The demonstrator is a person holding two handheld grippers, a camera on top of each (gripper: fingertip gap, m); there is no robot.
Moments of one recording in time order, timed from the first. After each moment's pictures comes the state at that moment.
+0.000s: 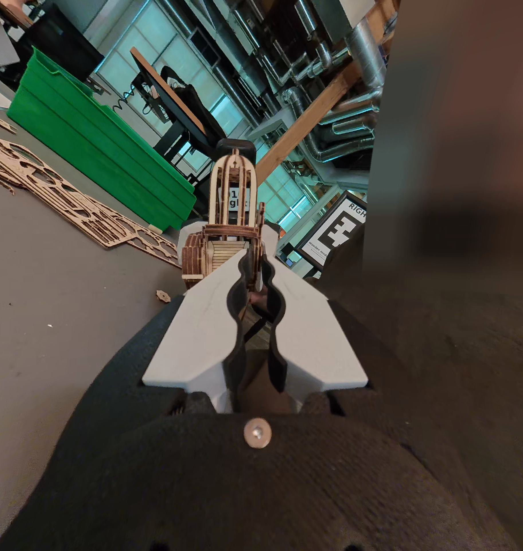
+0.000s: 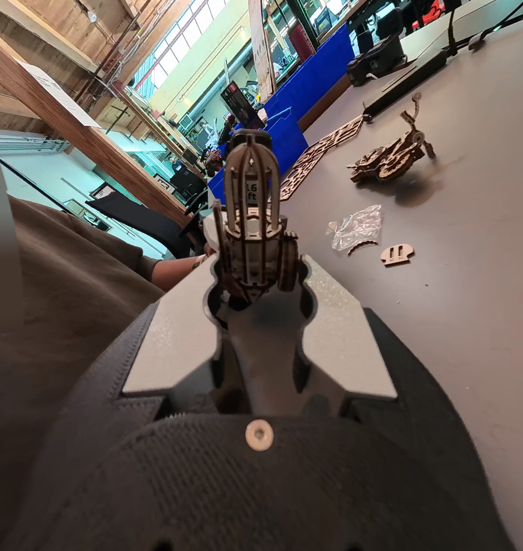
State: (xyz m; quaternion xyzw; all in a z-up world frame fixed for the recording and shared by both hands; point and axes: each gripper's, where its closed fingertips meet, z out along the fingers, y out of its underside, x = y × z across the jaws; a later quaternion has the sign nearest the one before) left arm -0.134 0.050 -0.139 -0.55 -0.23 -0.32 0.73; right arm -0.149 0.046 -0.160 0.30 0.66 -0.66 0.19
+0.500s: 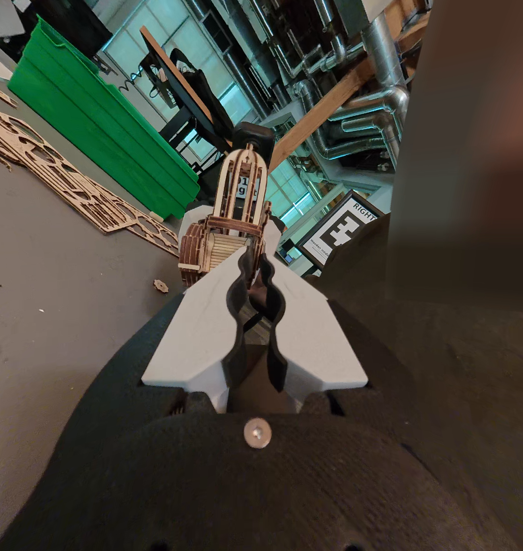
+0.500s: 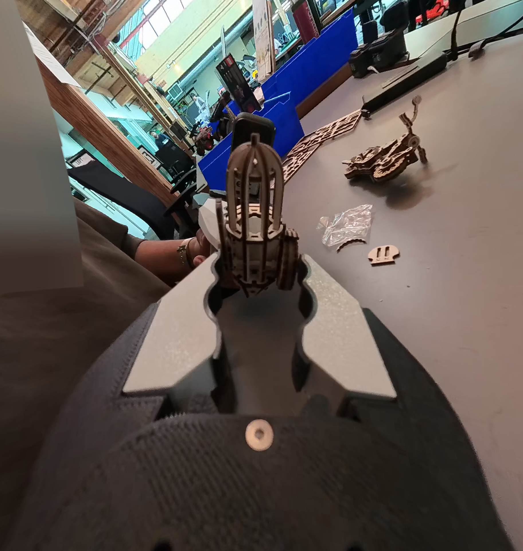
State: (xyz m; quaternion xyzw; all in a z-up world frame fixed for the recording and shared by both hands) left arm -0.132 0.055 -0.143 -0.56 -0.25 -0.34 0.71; right arm -0.148 0.051 -0.163 0.27 0.70 -0.64 0.16
